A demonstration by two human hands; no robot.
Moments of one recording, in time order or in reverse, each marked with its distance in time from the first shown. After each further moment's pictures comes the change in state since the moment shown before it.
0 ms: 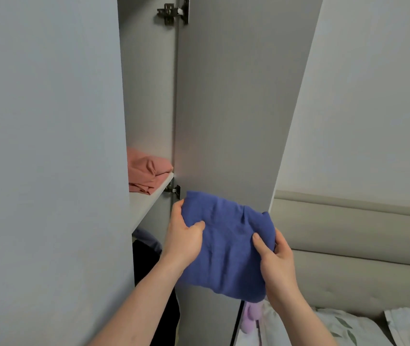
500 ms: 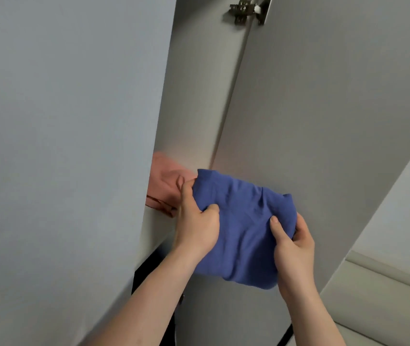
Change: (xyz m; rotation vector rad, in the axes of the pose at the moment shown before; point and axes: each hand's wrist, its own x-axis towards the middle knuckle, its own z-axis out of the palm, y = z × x) left_hand 0.113 0.035 -0.007 -0.048 0.298 0.106; right_hand 0.139 -0.037 0.097 -0.051 -0.142 -0.205
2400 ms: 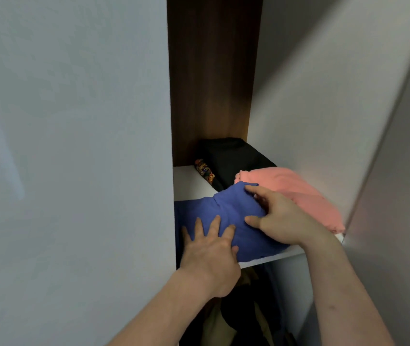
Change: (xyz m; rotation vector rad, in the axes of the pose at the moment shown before) left_hand 0.014 -0.042 -0.047 1.538 0.151 -0.424; right_hand 0.113 0.029 0.214 -0.314 -1.388 -0.428
